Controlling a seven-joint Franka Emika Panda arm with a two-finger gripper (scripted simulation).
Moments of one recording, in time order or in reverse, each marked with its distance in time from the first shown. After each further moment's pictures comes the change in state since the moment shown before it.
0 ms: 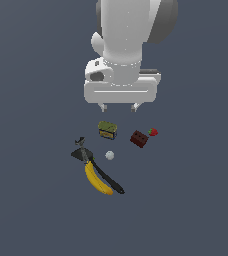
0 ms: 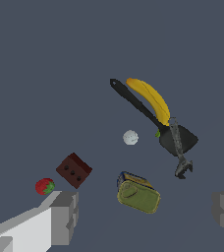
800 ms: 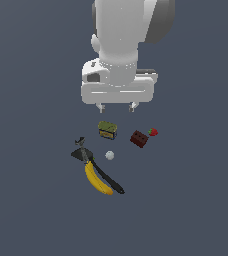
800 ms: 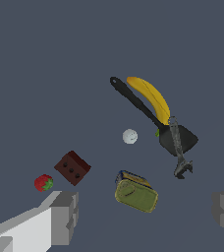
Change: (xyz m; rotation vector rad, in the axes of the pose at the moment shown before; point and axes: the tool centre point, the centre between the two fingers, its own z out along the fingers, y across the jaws) arm -0.001 0.007 0.001 0.014 -0.010 -0.018
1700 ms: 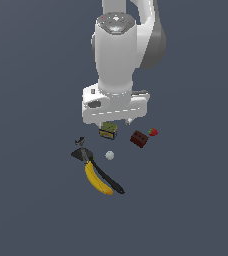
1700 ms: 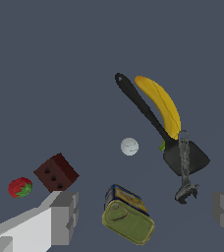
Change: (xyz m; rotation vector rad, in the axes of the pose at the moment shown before) arm 0.016 0.008 0.058 -0.004 0.000 -0.136
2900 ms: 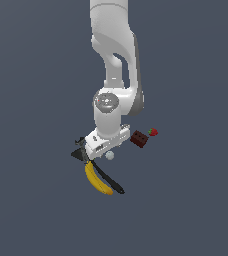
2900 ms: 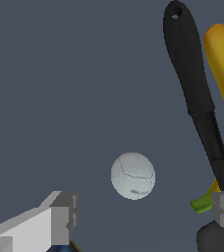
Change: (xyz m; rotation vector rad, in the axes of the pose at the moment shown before) arm -0.002 0.022 0.181 0.004 -0.001 -0.411
